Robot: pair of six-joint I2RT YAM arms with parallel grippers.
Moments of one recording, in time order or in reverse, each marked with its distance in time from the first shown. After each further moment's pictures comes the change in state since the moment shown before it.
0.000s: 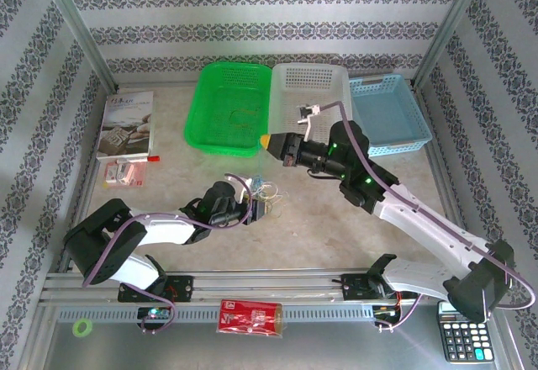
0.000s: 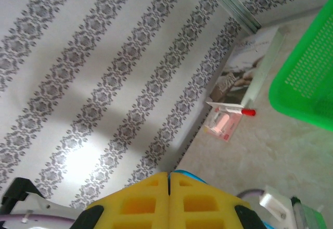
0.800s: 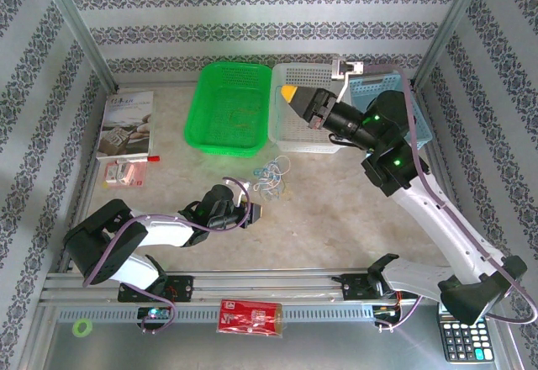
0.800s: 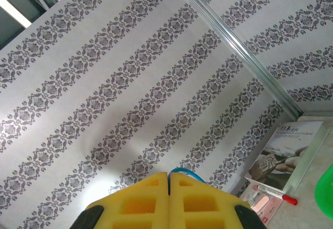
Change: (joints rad) left arm 0.000 -0.003 -0.035 0.008 0.000 -0.018; right arm -0.144 0.007 0.272 0.031 -0.089 0.040
